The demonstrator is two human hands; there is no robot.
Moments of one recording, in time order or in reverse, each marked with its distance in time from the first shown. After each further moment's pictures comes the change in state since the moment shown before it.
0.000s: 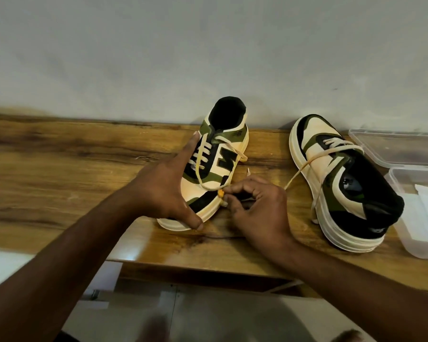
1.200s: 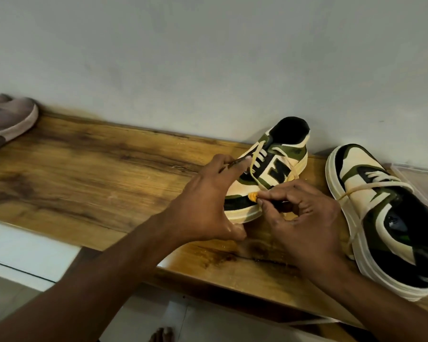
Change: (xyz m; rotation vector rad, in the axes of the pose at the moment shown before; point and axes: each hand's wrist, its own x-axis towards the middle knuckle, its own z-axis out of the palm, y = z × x) left_hand -0.010 0.006 0.019 -0.046 0.314 0.199; right_hand 0.017 -0.017 -0.016 -0.062 0.073 -0.274
